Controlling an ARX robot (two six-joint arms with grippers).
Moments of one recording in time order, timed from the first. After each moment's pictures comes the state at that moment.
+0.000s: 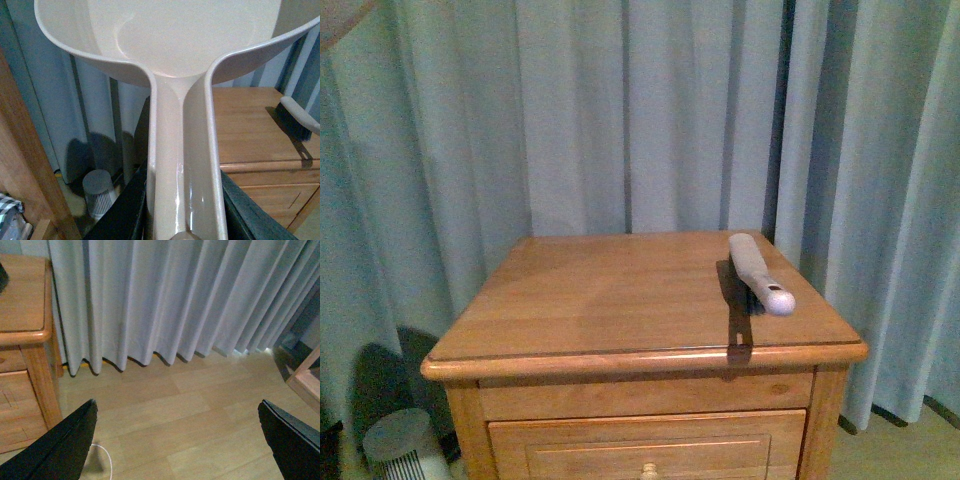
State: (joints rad) left arm 0.08 0.57 0.45 0.10 0.18 0.01; right arm 0.15 0.38 0.17 0.02 0.45 -0.09
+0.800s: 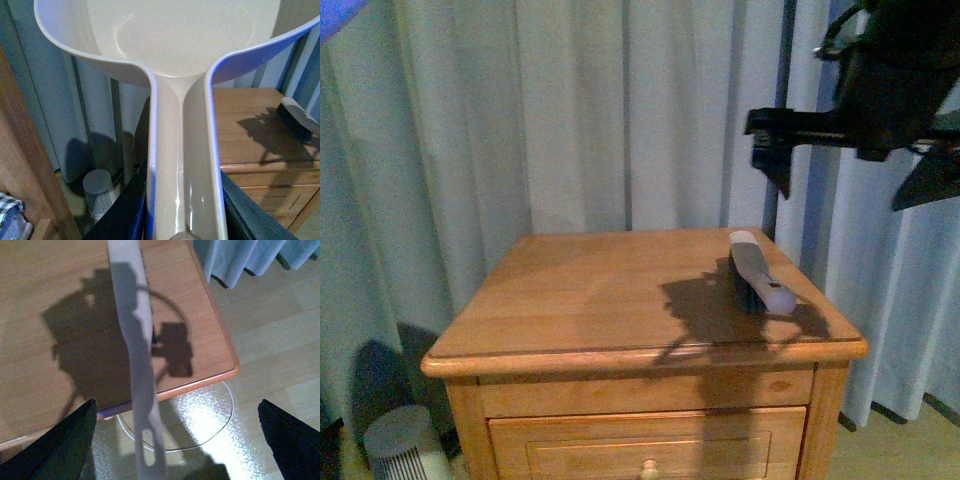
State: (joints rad) left arm 0.07 0.57 0.45 0.10 0.18 0.01; right arm 0.46 1.96 1.84 -0.74 0.37 0.53
